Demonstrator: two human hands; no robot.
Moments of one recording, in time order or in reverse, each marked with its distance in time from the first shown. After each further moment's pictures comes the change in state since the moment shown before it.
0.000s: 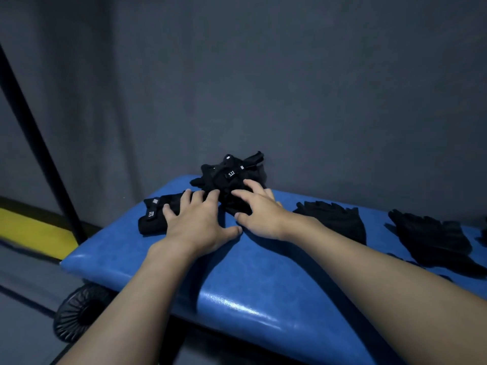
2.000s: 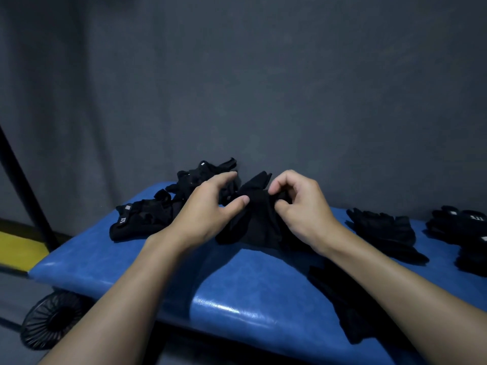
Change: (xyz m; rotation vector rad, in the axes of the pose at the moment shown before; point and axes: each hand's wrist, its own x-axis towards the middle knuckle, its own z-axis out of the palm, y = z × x) left_hand -0.006 0.059 -0.015 -0.560 0.157 0.364; right_hand -0.099 0.025 -0.070 0.493 0.527 -0.105
